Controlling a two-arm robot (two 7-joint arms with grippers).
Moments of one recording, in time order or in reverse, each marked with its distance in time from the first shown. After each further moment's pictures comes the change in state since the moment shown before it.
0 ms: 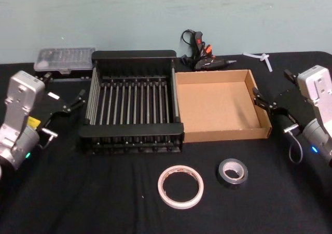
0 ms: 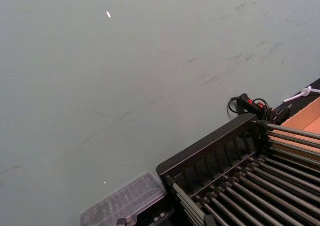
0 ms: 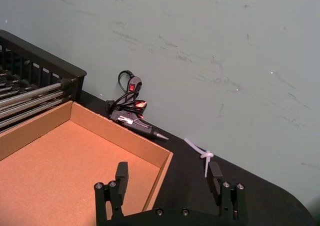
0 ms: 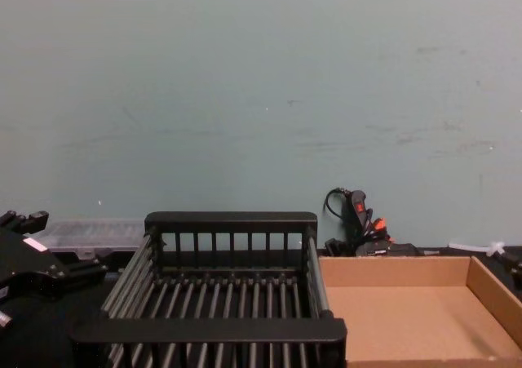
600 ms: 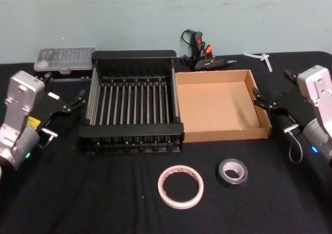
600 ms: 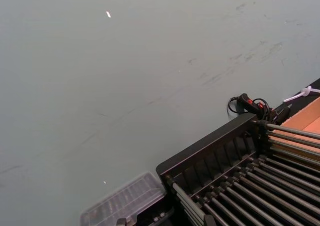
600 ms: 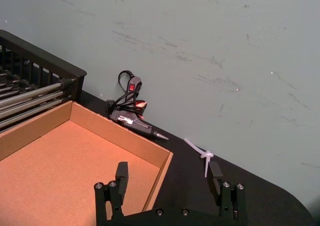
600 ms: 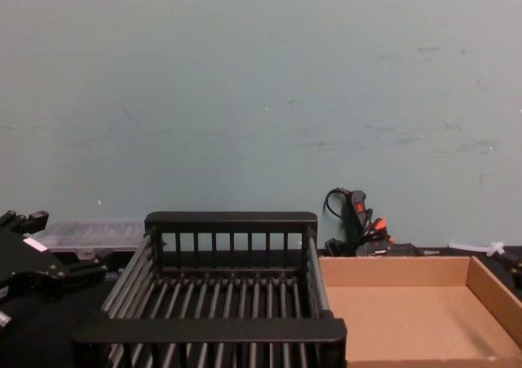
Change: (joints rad) left arm 0.000 0.000 0.000 0.000 0.000 0.000 0.000; right arm 0.000 0.000 0.000 0.000 0.000 0.000 0.000
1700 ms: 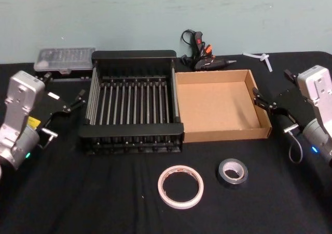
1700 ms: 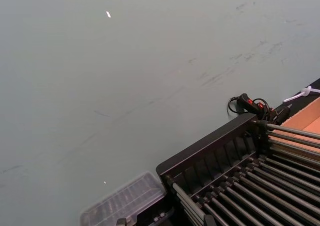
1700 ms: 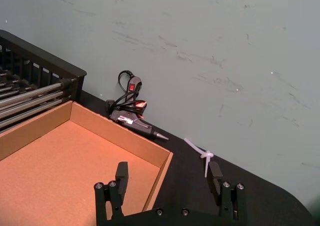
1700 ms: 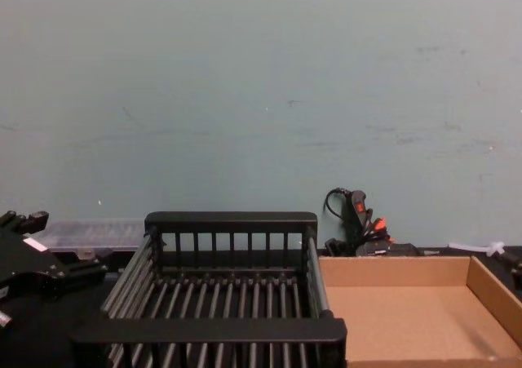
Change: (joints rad) left arm 0.000 0.000 0.000 0.000 0.000 0.000 0.000; right arm 0.000 0.000 0.000 0.000 0.000 0.000 0.000
